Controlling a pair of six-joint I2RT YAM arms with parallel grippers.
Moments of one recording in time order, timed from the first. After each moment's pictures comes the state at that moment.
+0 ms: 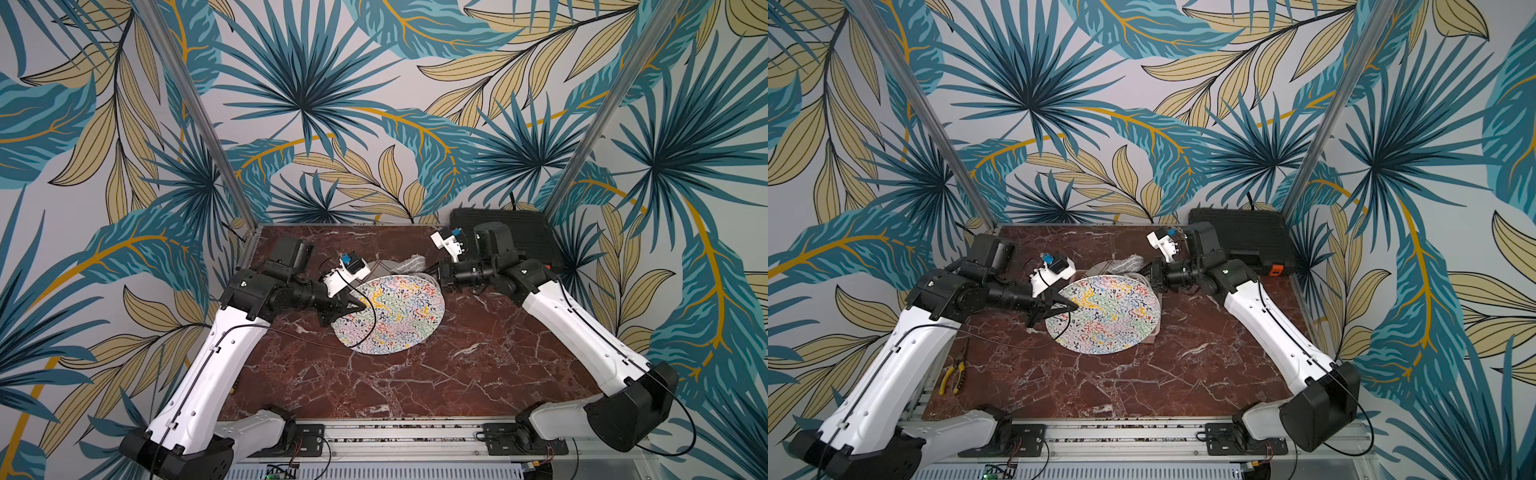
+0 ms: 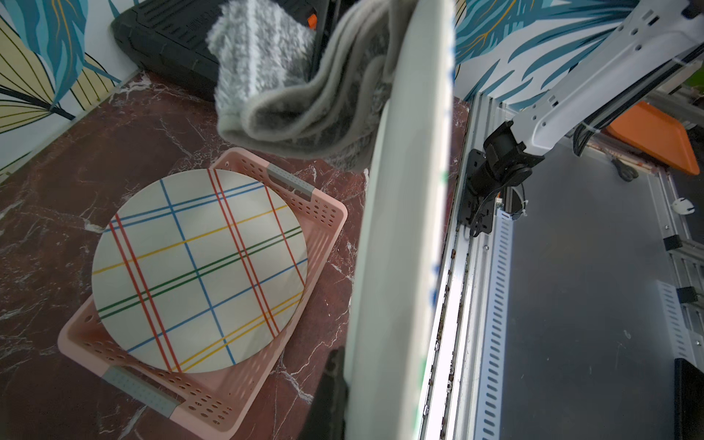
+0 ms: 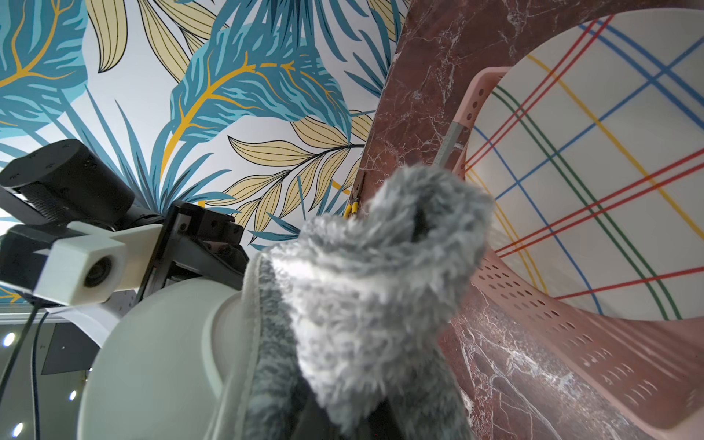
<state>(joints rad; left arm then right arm) -0.32 1.19 1.47 -1.19 0.76 0.47 0.43 1.39 1.35 -0.57 -0.84 0.67</state>
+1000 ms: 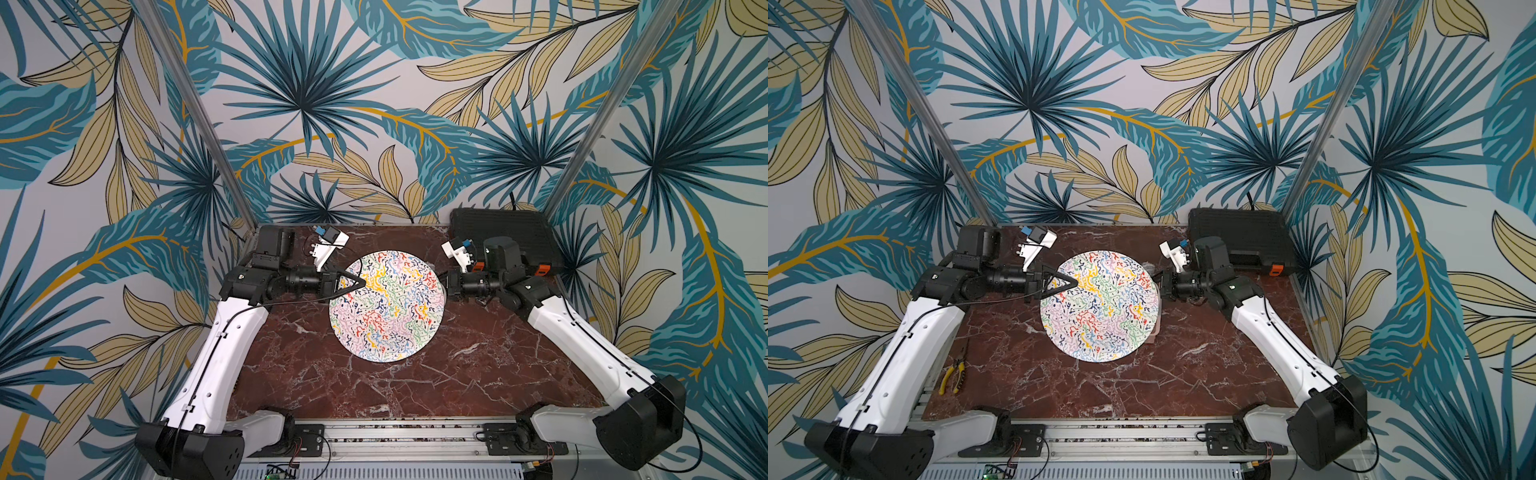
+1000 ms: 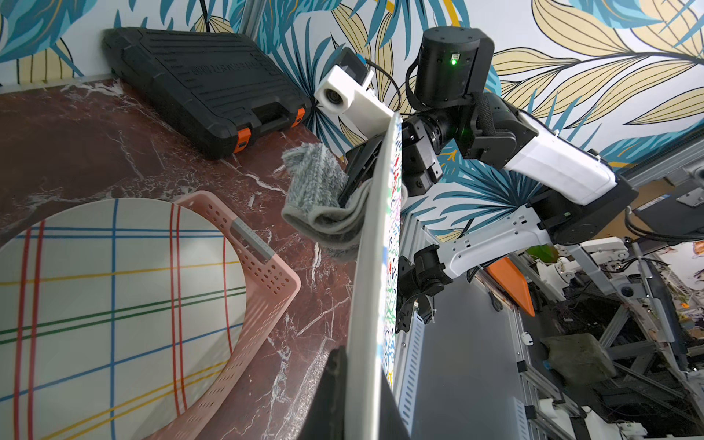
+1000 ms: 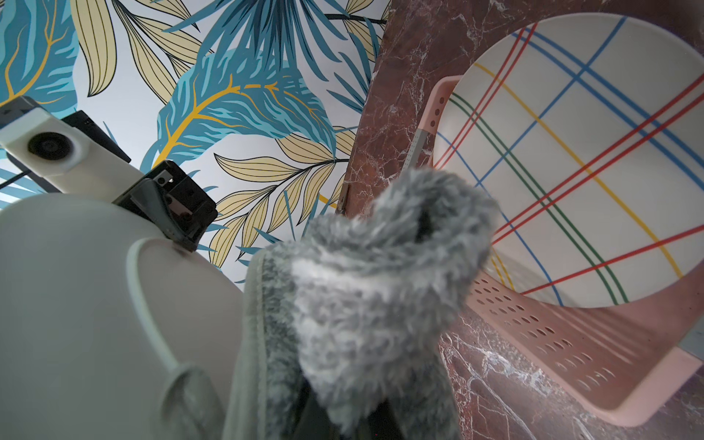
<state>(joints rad) -0.15 1.22 1.37 -0.87 1.11 0.02 0.38 1.29 1.14 -0.41 -0.83 0.70</state>
